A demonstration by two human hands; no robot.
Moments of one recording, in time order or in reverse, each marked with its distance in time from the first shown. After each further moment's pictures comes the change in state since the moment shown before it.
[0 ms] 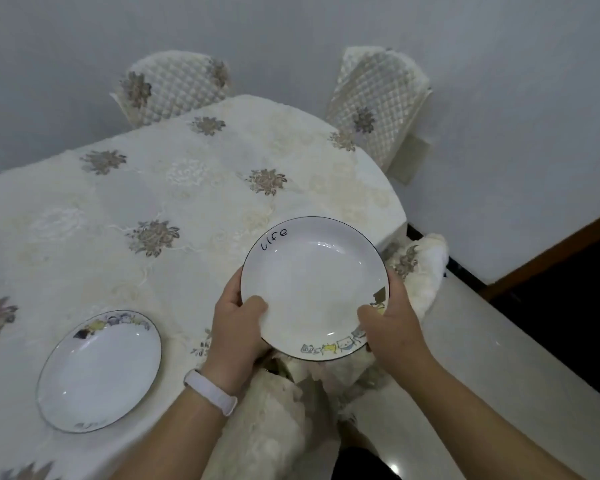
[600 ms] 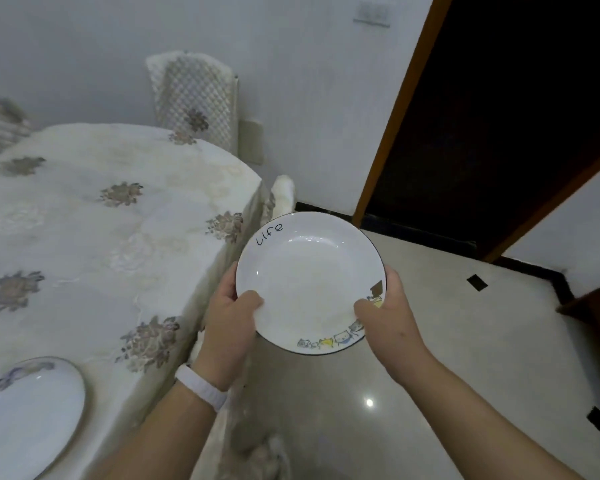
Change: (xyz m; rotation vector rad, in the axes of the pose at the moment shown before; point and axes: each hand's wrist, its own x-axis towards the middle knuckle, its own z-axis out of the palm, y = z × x) left_hand -0.151 -0.015 0.018 0.119 -0.608 -0.022; right_hand -0.242 0.047 -0.050 0.220 0.562 0.115
